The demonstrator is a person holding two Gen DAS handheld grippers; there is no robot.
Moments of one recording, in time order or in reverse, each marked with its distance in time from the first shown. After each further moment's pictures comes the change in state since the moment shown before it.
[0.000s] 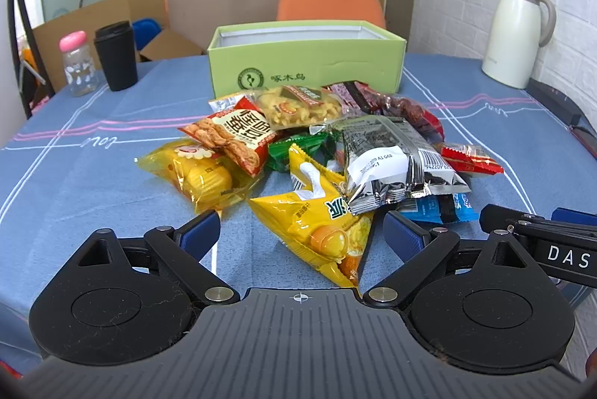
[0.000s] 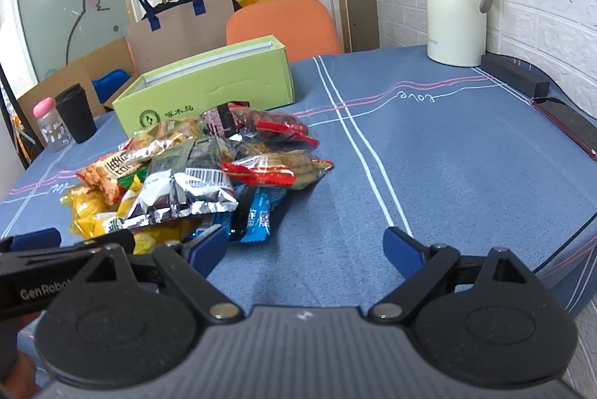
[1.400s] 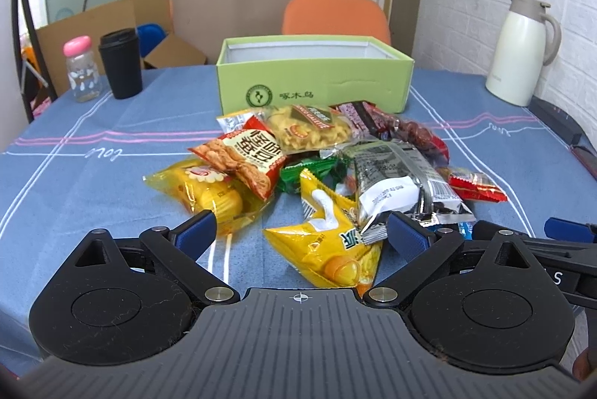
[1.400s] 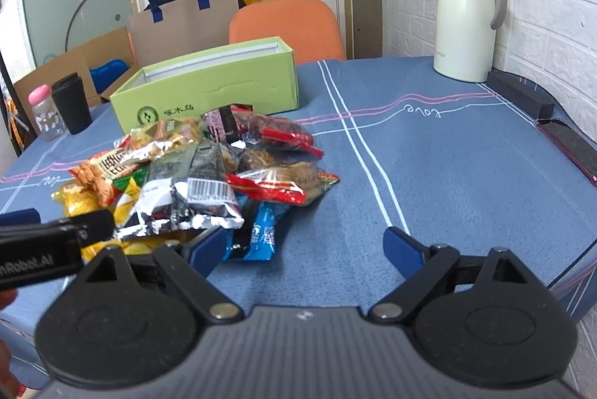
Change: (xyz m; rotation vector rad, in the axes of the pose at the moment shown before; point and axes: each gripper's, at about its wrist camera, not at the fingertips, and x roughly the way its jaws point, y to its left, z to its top) left arm -0.003 0.013 0.018 -0.033 -0.019 -0.006; right arm 0.011 0.011 0.010 -0.060 -0.001 -0.028
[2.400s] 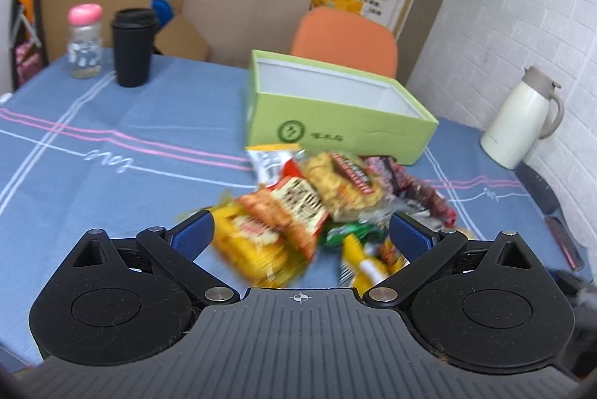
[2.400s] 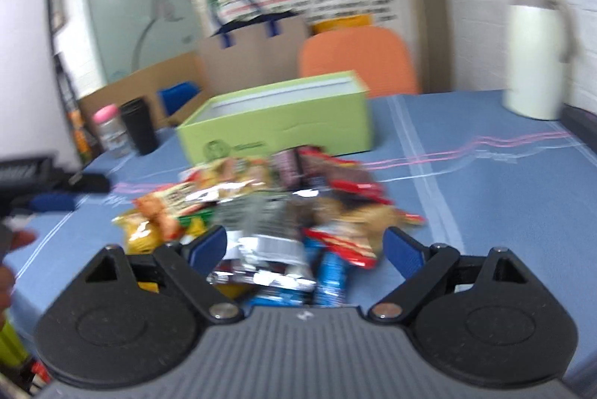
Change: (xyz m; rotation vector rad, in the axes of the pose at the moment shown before) left arm 0.014 0.085 0.058 -0.188 0.031 -0.151; right arm 0.010 0.011 0.029 -0.065 -0.067 0.284
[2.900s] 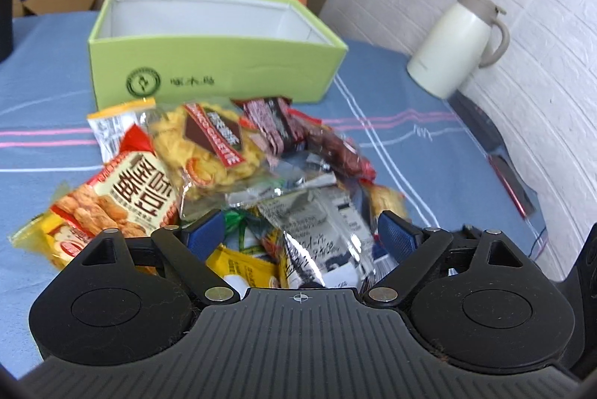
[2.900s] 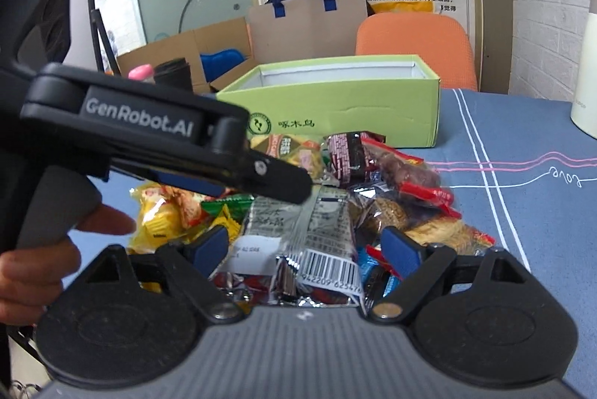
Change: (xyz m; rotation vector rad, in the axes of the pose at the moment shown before) left arm 0.082 -0.063 0.009 0.113 0.259 -0.244; right arm 0.047 0.015 0.003 -0.119 0.062 0.096
